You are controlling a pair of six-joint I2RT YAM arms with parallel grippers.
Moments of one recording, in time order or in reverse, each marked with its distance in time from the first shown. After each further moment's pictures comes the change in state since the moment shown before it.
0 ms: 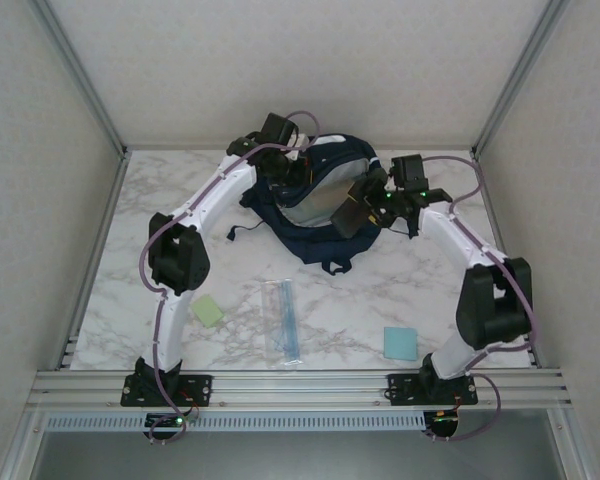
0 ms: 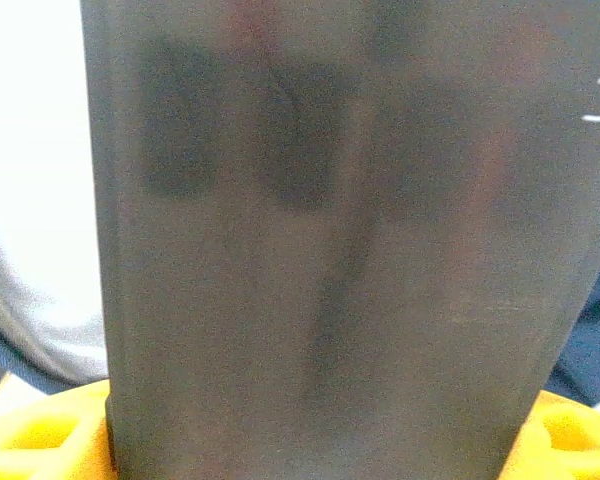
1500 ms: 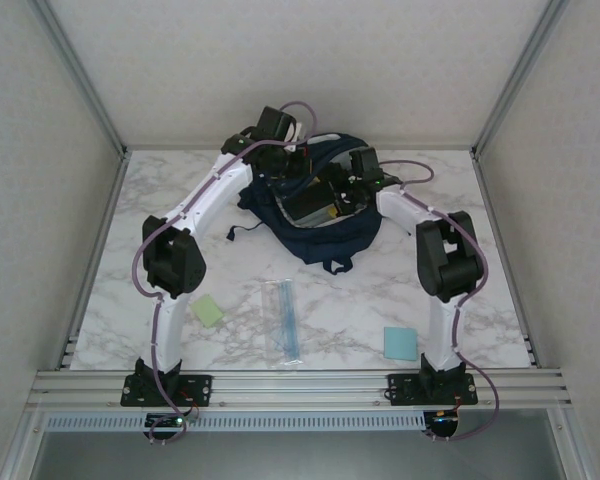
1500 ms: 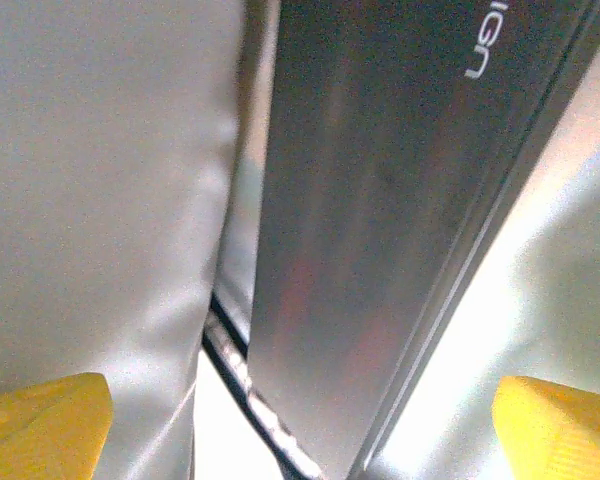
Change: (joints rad) left arm -0.004 -0.048 -0.001 0.051 -0.042 -0.031; right arm 0.118 0.364 0.237 0.185 -0.032 0.351
